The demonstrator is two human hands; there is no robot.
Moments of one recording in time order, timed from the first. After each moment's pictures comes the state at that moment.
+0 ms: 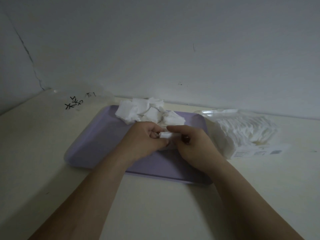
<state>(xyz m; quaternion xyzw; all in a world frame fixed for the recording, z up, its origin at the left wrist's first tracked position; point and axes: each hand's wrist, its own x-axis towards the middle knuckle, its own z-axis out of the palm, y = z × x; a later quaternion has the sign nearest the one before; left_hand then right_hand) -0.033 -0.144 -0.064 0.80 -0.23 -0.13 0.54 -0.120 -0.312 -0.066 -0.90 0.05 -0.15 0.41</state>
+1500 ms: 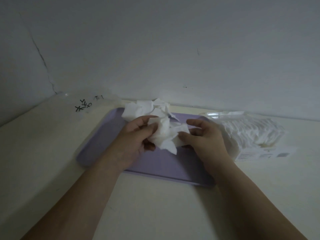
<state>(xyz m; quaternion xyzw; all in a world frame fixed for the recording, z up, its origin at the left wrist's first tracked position) -0.029 -0.121 -0.065 0.60 -0.16 -0.20 0.76 -0.112 -0.318 -0.071 -0.70 0.16 -0.19 0.67</state>
